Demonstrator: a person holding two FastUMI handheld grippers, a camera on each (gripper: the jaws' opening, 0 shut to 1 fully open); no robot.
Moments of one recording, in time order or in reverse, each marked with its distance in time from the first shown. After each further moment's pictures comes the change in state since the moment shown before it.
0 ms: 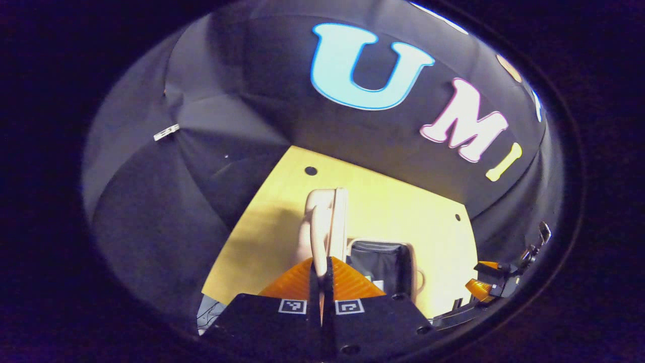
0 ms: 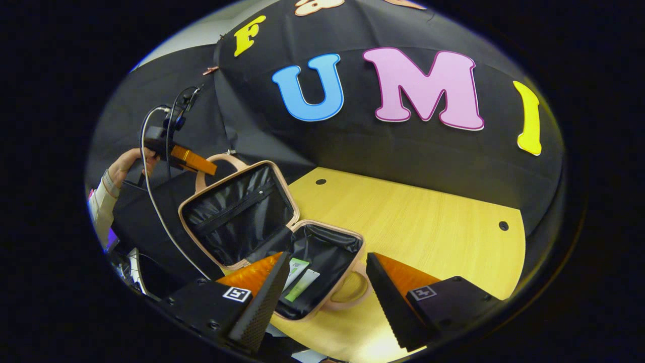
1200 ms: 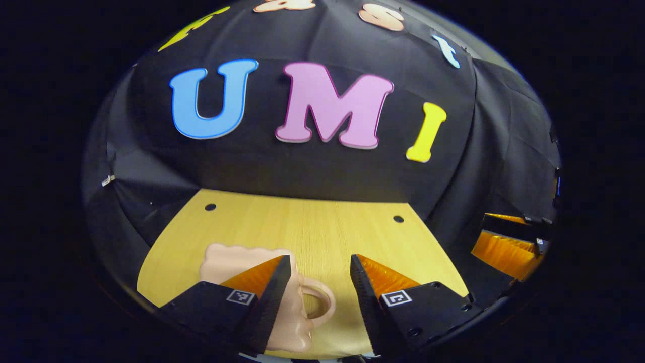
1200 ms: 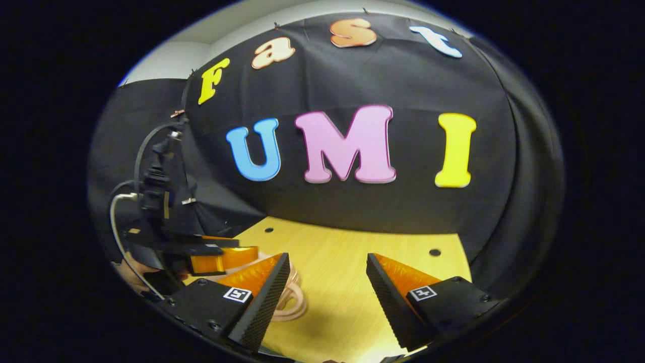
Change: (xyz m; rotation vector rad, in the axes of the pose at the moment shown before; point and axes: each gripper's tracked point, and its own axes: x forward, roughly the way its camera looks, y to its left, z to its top) left arm 0.025 -0.224 0.024 0.224 -0.399 -0.118; right arm -0.132 -0.123 0.107 0.004 -0.337 -0.277
